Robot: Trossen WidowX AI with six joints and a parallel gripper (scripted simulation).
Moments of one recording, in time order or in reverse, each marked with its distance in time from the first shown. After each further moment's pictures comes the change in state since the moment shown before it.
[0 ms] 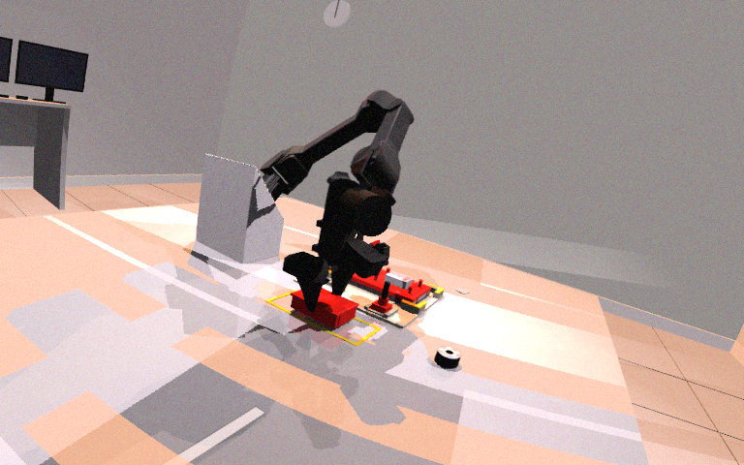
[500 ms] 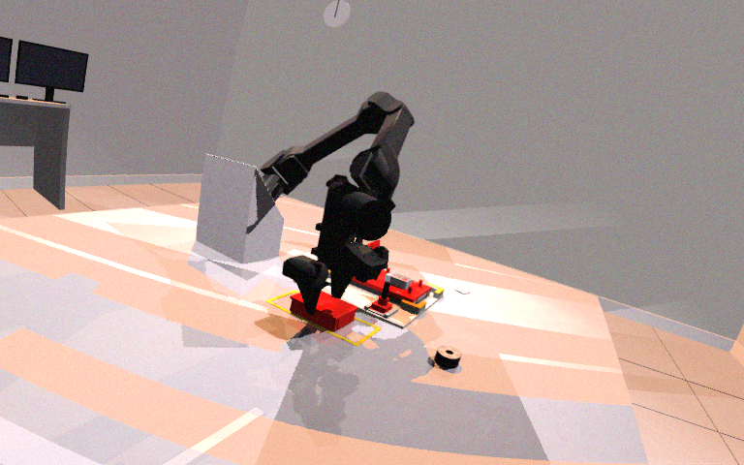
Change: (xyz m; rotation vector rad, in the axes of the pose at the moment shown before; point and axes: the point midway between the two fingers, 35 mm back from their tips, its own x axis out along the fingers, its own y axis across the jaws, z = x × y) arm 0.006 0.000 0.000 0.000 0.001 0.001
